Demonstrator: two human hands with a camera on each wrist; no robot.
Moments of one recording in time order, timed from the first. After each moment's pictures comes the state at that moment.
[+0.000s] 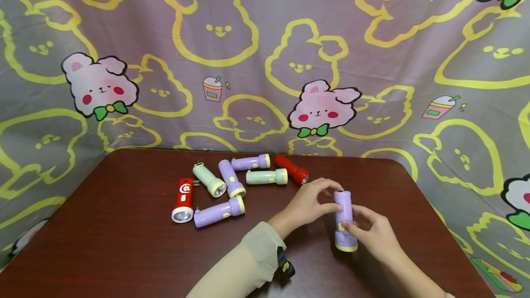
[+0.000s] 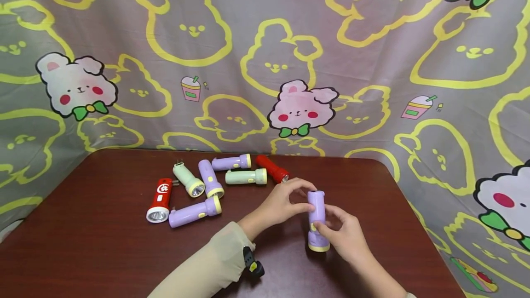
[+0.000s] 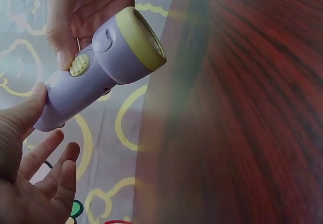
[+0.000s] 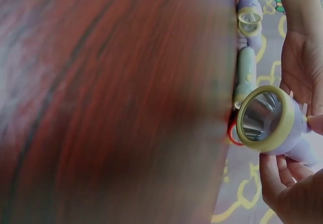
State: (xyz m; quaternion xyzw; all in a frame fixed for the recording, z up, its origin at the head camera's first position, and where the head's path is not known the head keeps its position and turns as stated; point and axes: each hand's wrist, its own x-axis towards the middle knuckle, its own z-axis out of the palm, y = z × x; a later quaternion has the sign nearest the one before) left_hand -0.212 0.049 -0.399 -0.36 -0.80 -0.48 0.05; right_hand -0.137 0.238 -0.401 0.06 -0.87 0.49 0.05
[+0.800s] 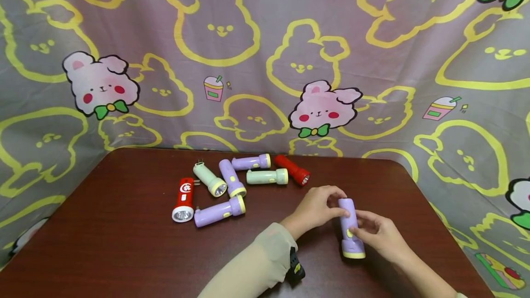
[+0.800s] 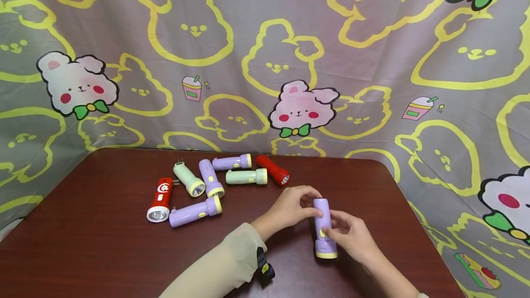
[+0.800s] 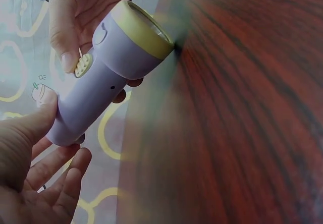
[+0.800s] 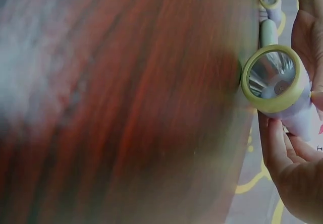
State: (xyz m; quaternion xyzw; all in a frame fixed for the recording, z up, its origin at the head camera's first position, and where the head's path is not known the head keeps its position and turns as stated) left_hand -0.213 0.074 -0.411 -0.29 -0.85 -0.44 0.01; right_hand -0.144 0.266 -0.411 0.08 -0.85 0.51 -0.04
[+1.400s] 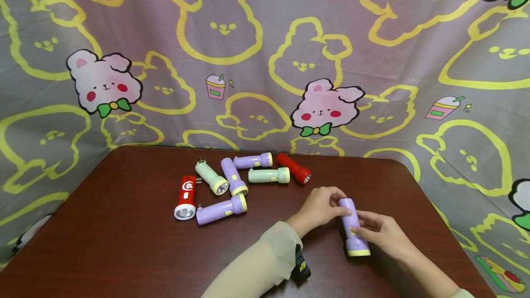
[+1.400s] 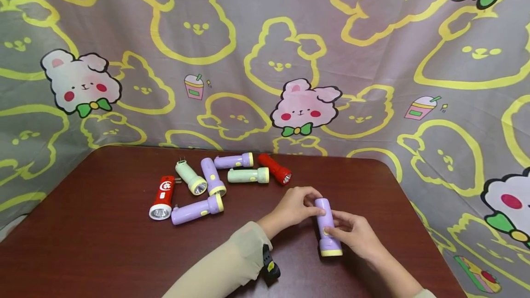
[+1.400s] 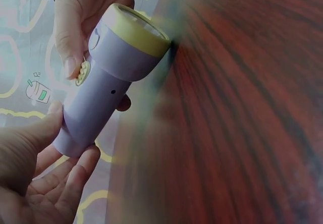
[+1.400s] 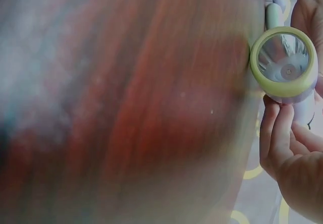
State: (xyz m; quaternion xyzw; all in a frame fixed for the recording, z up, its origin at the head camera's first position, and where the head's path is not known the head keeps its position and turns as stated) left_hand -0.217 0.083 -0.418 -0.24 -0.85 -0.47 -0.03; right_hand -0.154 0.278 -0.418 0.10 -0.84 0.53 -0.11
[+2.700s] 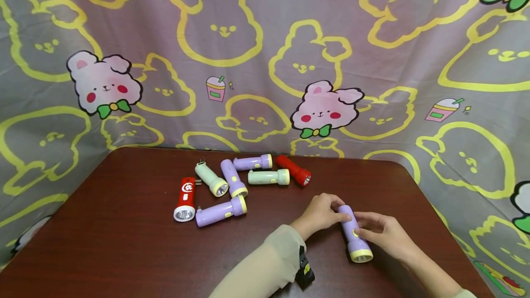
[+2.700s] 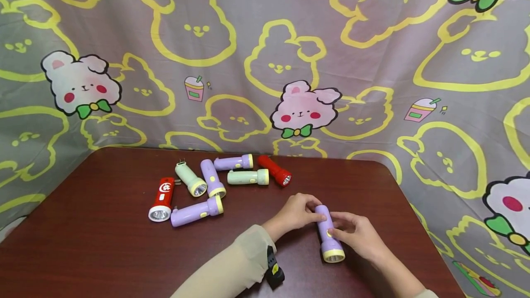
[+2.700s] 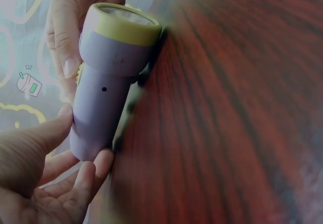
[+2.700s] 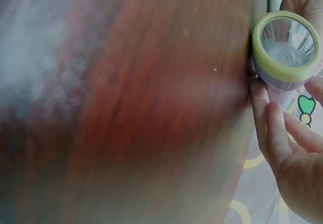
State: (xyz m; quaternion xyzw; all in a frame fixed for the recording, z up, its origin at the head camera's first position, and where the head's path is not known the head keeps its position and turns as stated) left_hand -0.216 0.092 -0.433 -0.19 -0.87 -0.45 -0.05; right_hand -0.157 0.288 -0.415 0.09 -0.87 0.48 -0.10
